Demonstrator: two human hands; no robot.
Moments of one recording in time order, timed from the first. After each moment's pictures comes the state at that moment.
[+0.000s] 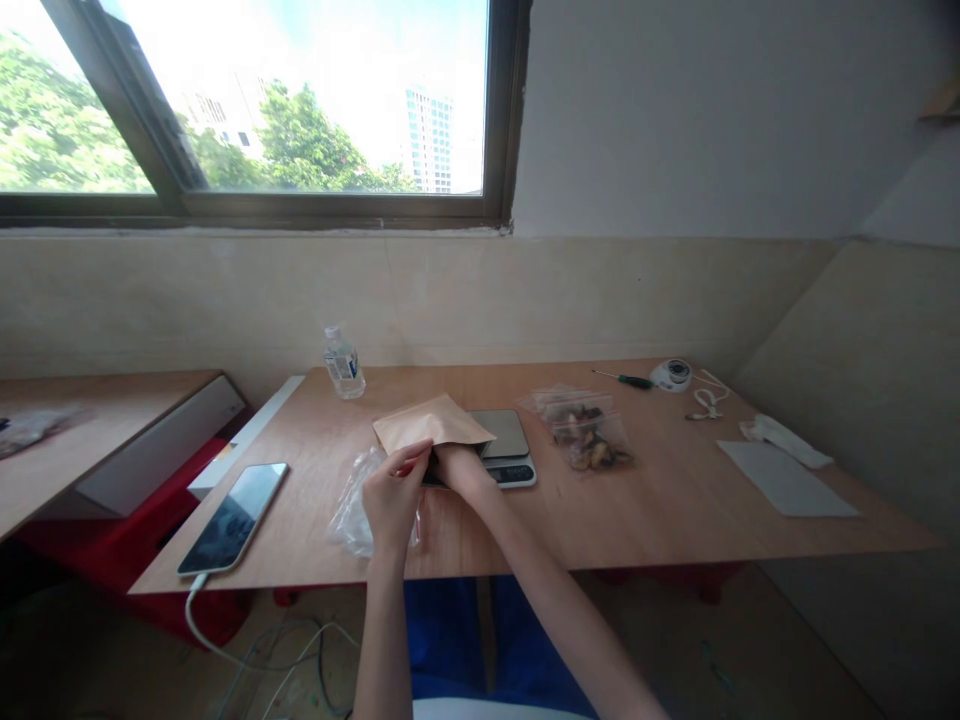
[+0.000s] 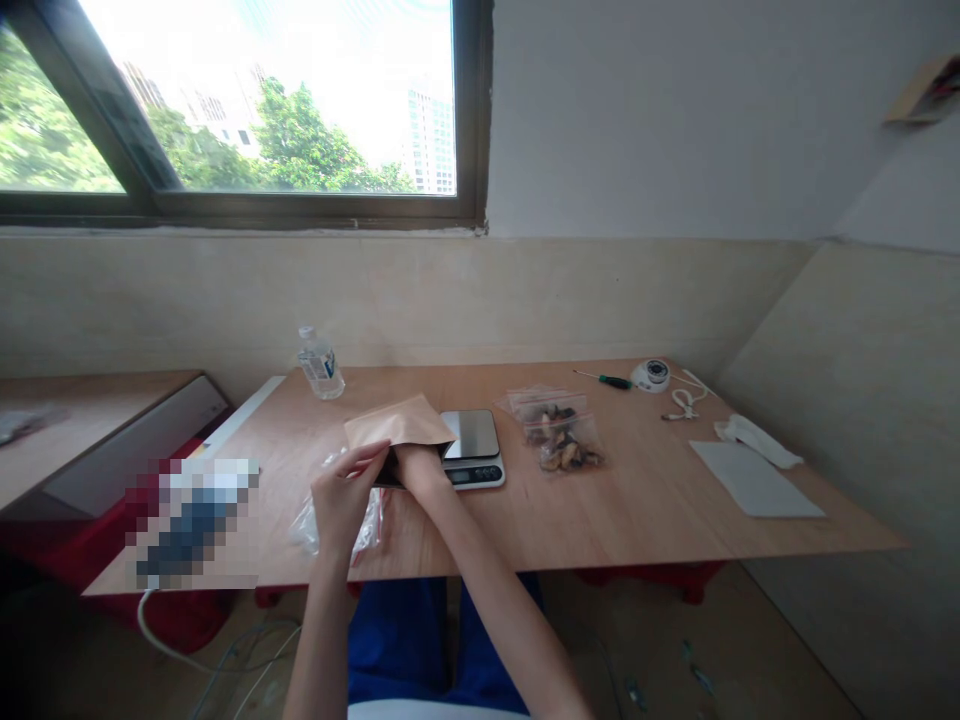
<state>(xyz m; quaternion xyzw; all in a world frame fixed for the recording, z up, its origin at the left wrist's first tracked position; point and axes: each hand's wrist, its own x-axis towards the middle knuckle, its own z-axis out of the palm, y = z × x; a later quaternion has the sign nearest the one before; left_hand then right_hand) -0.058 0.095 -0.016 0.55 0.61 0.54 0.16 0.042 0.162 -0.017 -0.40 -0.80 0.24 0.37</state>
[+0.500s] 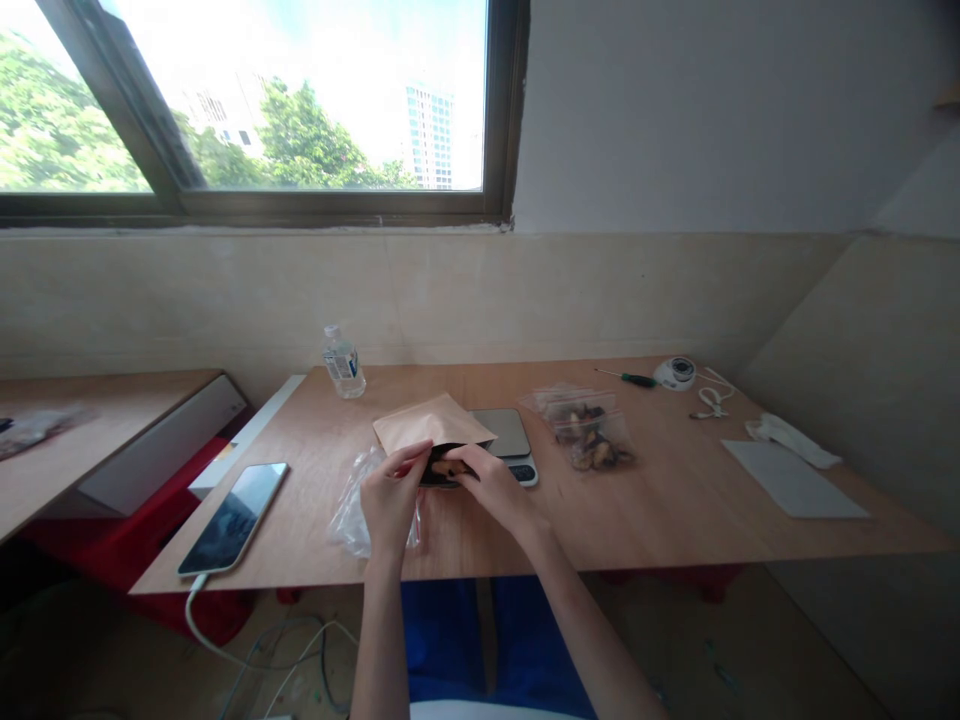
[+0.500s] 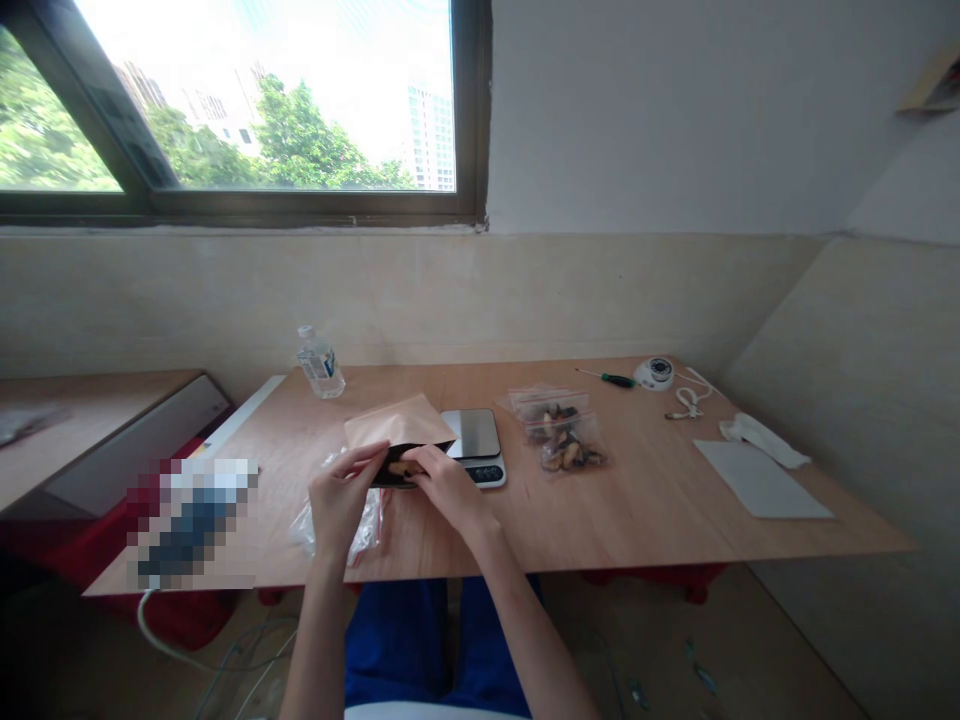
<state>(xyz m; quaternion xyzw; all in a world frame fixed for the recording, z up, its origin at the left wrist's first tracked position) -0.058 0.095 -0.014 0.54 0.61 0.55 0.20 0.097 0.118 -0.025 -0.37 -0.79 0.27 0.41</state>
